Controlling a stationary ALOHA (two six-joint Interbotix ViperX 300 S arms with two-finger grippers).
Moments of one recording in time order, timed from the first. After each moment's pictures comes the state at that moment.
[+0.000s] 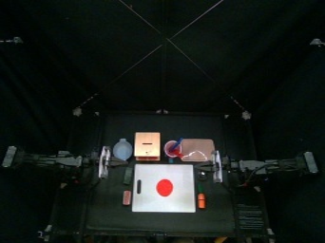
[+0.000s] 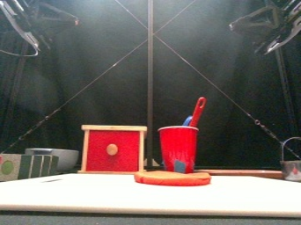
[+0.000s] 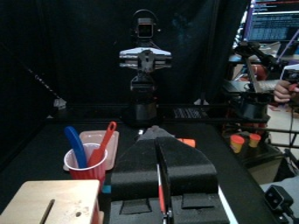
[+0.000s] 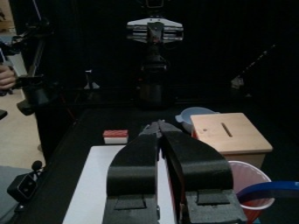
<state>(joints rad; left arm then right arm) 0.00 -0.96 1.17 0.00 -0.30 0.00 0.00 -0.96 1.17 0.00 -0.29 0.00</state>
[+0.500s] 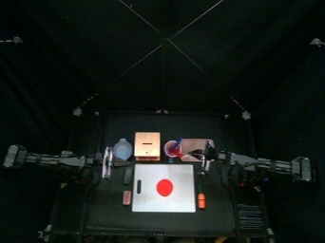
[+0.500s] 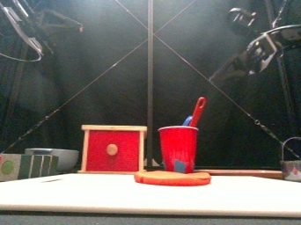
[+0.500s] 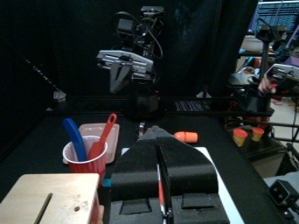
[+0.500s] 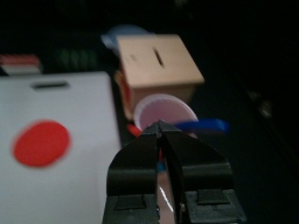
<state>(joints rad) 0.01 -0.89 1.18 0.00 -0.35 0.00 -0.31 -0.72 1.03 -0.19 0.07 -0.02</state>
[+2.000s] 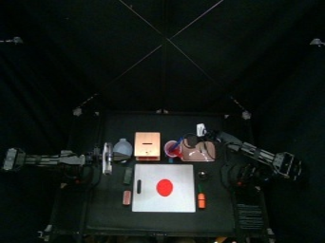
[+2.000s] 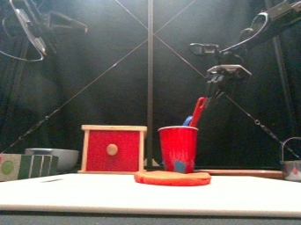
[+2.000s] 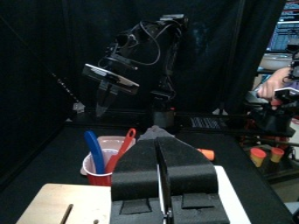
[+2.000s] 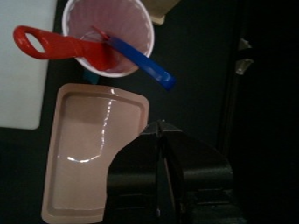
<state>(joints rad) 0.08 -0.88 1.16 -0.02 -0.40 0.00 -0.58 -0.40 0.63 0.11 0.69 -0.94</state>
